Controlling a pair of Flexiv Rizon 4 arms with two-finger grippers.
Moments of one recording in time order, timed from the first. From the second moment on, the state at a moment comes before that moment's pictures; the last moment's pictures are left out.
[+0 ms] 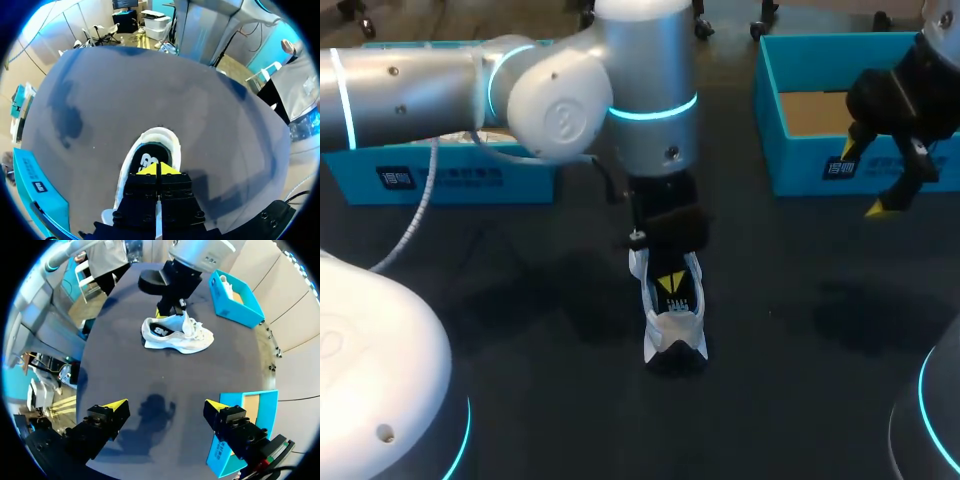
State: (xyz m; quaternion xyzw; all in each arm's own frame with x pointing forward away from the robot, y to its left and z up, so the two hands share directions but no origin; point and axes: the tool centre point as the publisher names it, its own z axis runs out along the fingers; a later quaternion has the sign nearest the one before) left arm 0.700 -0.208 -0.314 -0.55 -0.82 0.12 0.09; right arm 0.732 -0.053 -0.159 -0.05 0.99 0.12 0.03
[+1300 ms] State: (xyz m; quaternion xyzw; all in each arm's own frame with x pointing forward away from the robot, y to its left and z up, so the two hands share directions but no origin) left arm 0.724 -0.220 -0.384 -0.52 -0.85 0.08 -0.01; right arm 0.732 -0.052 -0.159 -0.05 0.99 0.12 0.03
